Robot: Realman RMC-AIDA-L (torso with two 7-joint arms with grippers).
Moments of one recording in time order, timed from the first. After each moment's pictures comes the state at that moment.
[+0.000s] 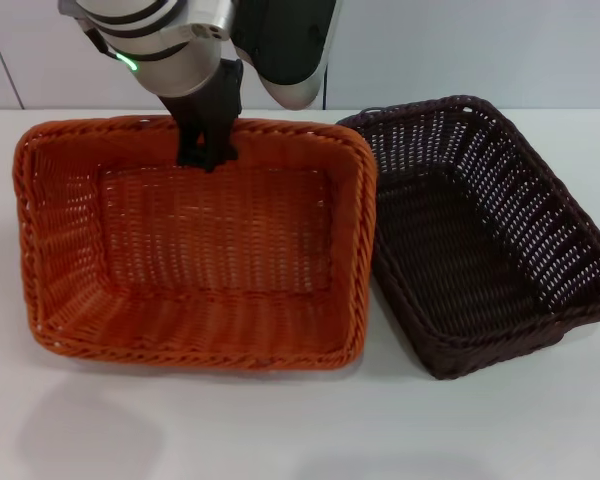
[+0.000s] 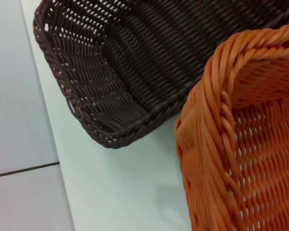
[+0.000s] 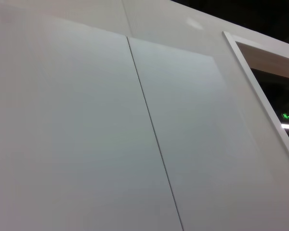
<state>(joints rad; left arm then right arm) -1.02 -2.07 -1.73 -1.33 2.88 -1.62 1.35 0.29 2.08 -0.08 0.09 -0.66 -1.81 0.24</state>
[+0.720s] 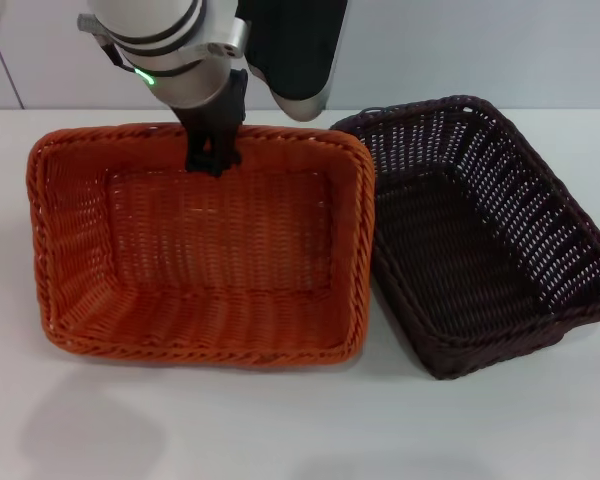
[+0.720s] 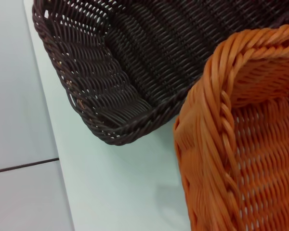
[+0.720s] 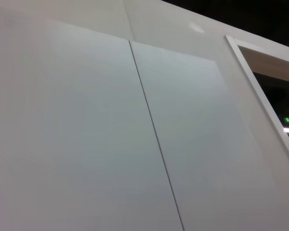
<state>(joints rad) -1.04 -2.07 -1.72 -1.23 2.89 -1.53 1.34 0.30 2.08 -0.08 0.08 -0.66 -1.82 0.24</state>
